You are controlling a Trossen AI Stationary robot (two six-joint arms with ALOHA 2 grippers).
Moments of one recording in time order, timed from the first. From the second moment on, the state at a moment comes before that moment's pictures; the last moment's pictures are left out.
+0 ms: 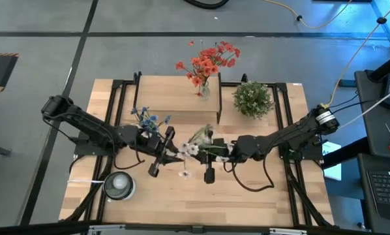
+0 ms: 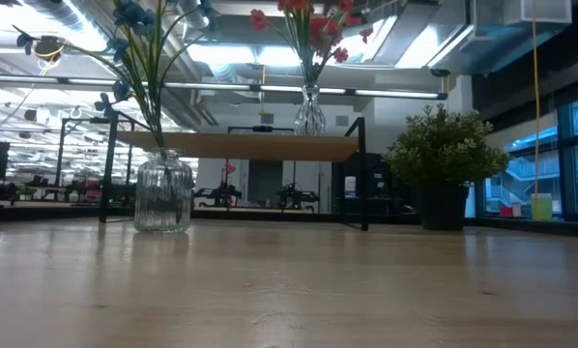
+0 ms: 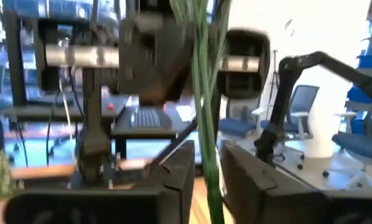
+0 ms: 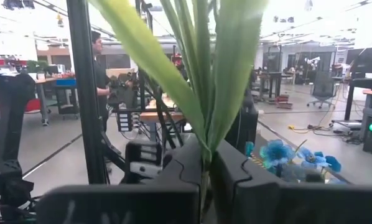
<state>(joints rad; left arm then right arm) -0.31 1.24 0.65 0.77 -0.02 -0.07 0.37 1.64 1.21 0.65 0.36 -0.03</state>
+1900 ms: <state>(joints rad) -0.84 1.04 0.95 -0.08 -0.50 -0.14 0.17 1.86 1.21 0.64 0.50 -0.04</state>
